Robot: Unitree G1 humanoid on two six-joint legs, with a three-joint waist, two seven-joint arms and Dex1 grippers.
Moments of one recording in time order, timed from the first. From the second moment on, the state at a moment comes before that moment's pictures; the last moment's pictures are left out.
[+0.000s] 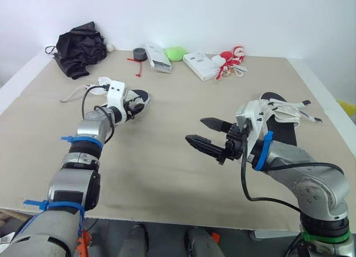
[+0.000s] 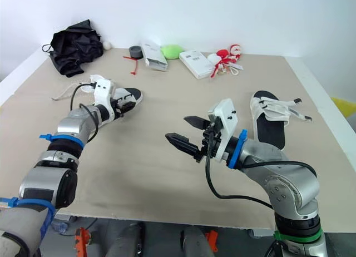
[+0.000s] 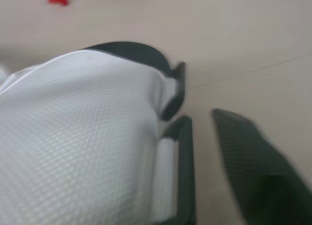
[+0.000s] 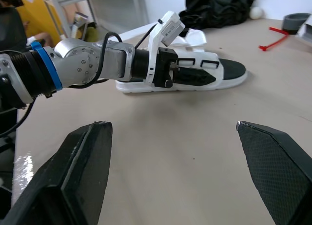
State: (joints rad) left arm -1.04 0.36 0.05 0.98 -0.17 0.24 -0.58; right arm -0.36 -0.55 -0.10 -0.61 0.83 0.90 0.49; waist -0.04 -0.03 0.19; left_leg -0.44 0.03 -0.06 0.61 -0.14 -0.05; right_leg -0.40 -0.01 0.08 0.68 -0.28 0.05
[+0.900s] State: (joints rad) left arm -0.85 0.52 -0.28 0.43 -0.25 0.53 -1.51; right arm -0.32 -0.73 -0.32 -0.48 0.90 0.88 0.63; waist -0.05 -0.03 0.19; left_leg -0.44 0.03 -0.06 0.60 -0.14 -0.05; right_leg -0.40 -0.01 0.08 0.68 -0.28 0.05
